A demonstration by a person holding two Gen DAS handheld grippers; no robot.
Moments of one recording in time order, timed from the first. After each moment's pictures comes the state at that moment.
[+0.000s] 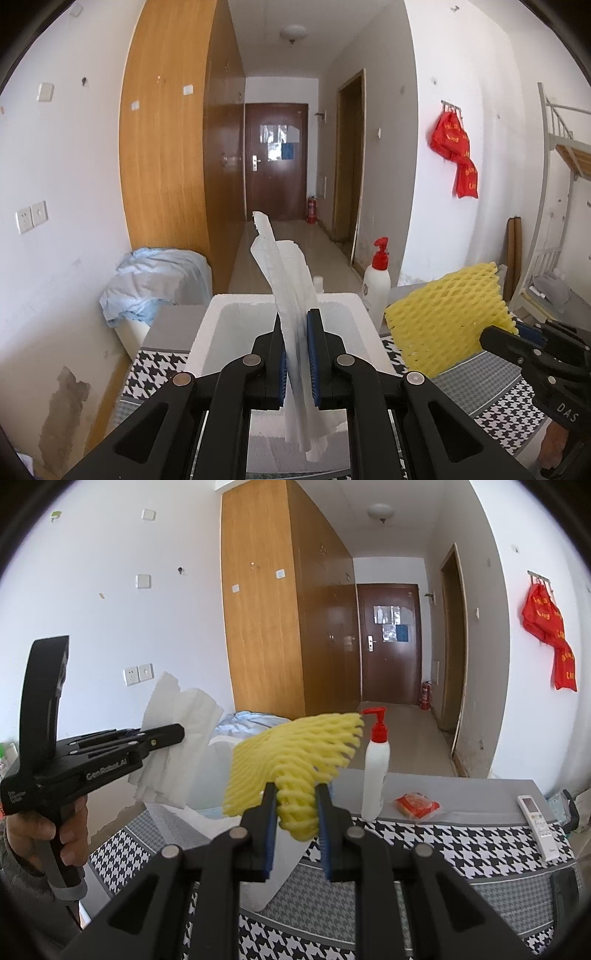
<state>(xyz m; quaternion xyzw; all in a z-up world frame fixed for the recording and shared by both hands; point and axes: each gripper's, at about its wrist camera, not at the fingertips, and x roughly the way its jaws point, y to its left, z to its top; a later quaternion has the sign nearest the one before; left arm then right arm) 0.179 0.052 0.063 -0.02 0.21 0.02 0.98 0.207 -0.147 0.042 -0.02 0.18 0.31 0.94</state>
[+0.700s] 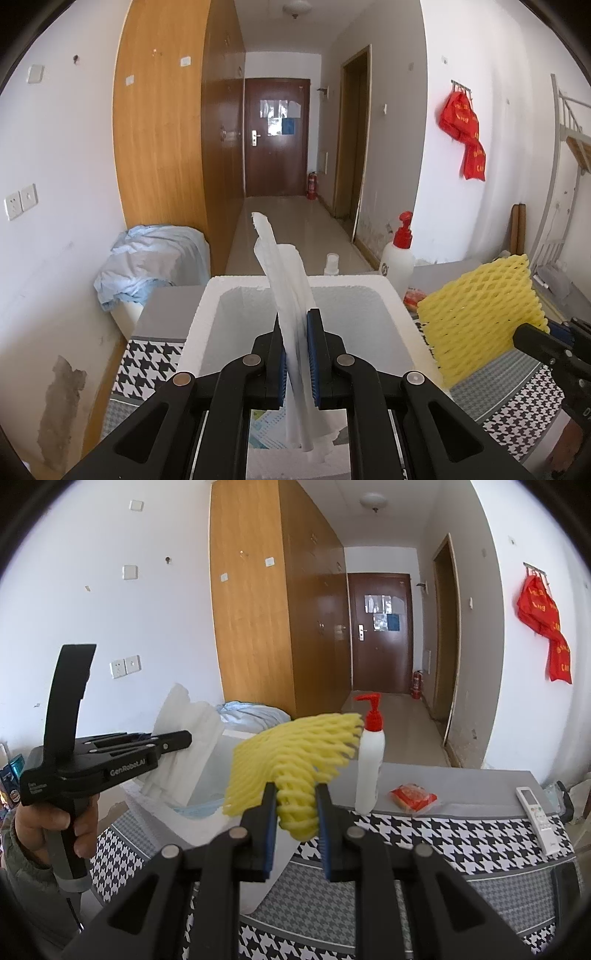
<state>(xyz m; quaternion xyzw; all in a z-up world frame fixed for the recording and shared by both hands) 0.216 0.075 0.040 -0.03 0.26 0.01 0.97 0.218 -0.124 0.041 -0.03 0.20 0.28 0.94</state>
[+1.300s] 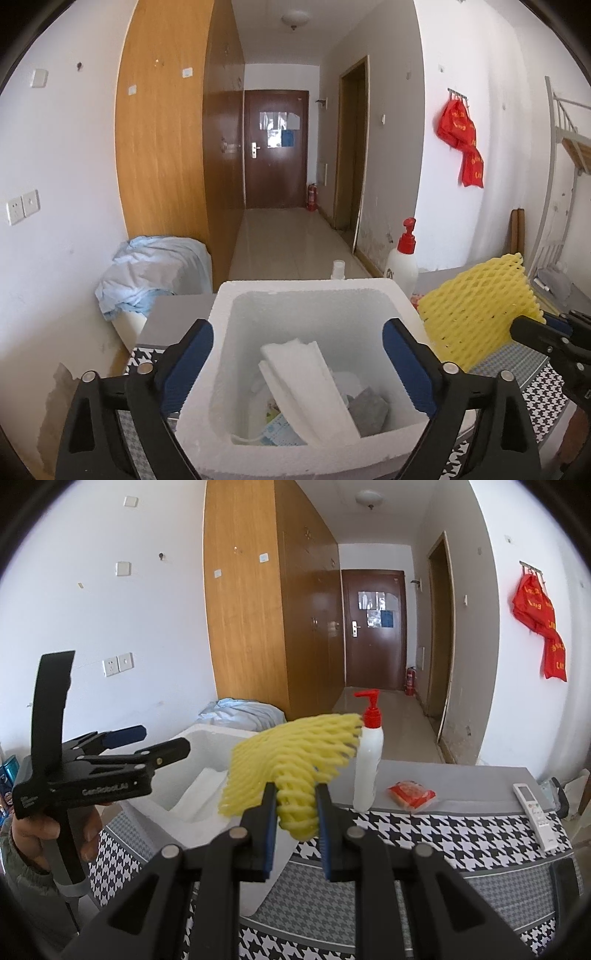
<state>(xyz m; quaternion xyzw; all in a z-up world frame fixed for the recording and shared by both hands) 0.203 0.083 0.041 -0.02 0.23 0.02 0.97 0.218 -0.113 0.043 -0.03 0.21 0.27 0.94</state>
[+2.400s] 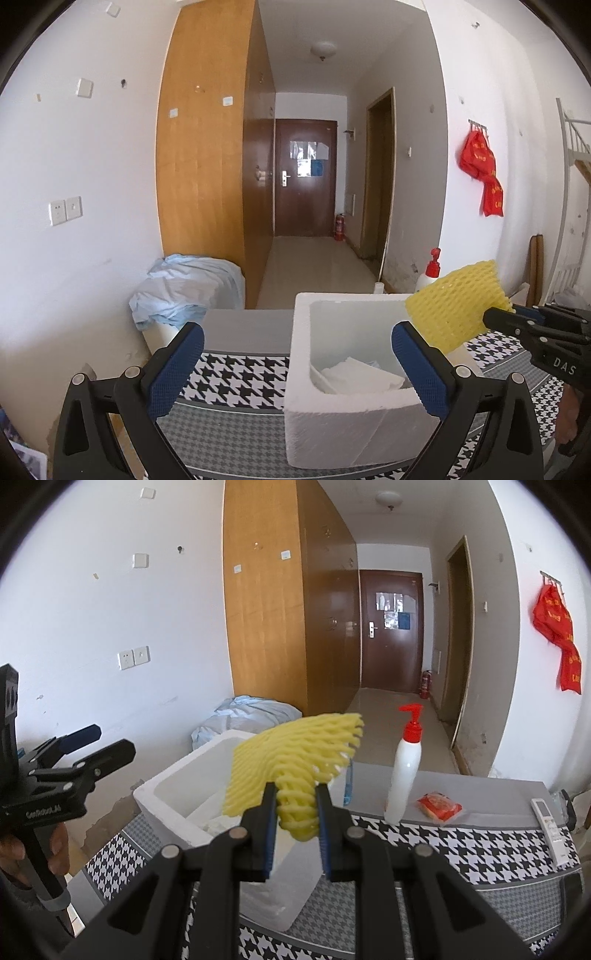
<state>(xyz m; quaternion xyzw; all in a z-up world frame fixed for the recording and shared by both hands) 0.143 0.123 0.055 -0.03 0.17 0.07 0.98 0.223 -0.079 0.048 -0.04 0.21 0.30 0.93</state>
